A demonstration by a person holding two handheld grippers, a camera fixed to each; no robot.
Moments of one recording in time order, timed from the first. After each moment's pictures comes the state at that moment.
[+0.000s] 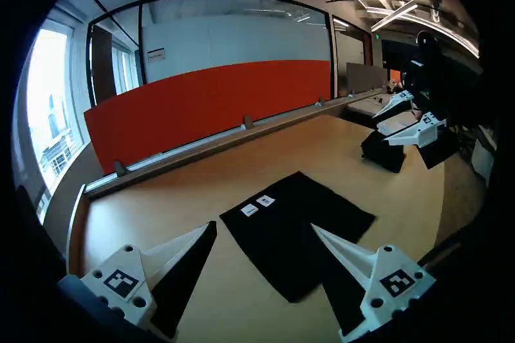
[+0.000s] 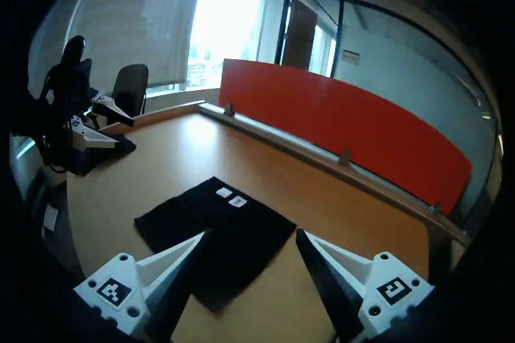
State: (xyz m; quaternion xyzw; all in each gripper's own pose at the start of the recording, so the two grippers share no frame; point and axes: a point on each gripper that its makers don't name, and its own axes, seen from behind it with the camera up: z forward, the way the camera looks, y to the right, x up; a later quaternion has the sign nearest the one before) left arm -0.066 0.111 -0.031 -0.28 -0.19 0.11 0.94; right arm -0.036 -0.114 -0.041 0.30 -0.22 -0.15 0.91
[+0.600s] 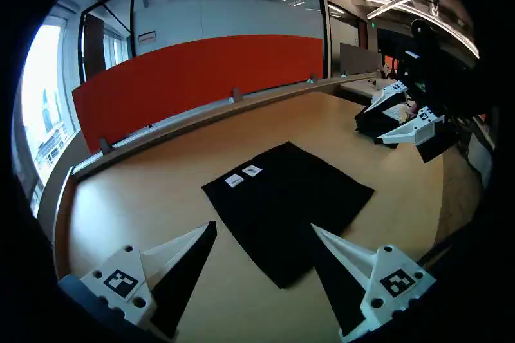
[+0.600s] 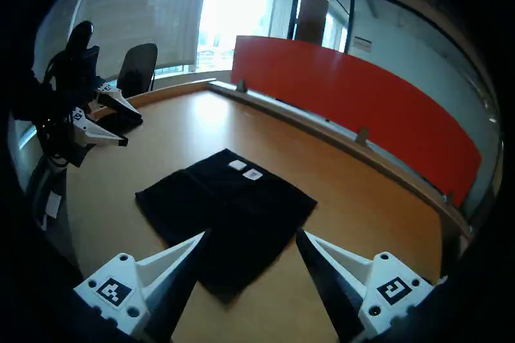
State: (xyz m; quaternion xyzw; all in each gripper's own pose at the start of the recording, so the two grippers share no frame) left arm -0.139 0.126 -0.047 -0.30 -0.23 0.11 0.92; right arm -0.112 -0.126 -0.053 0.32 -0.26 -0.17 0.90
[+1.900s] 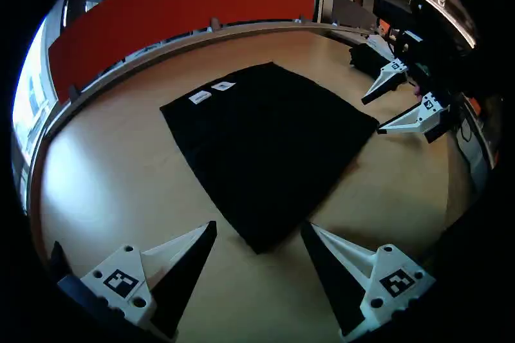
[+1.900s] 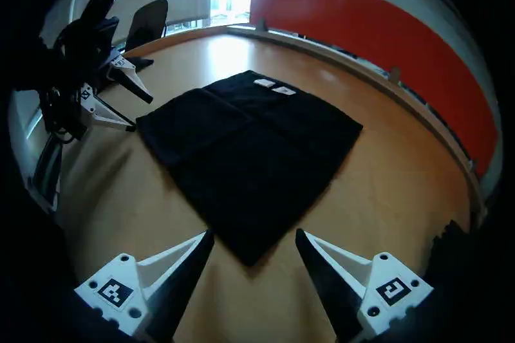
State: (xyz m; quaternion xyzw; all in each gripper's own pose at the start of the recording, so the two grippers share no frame) left arm -0.283 0.139 -0.071 -0.33 -0.37 0.13 0.86; right arm -0.253 -0.120 -0.099 0.35 -0.37 -0.18 0.84
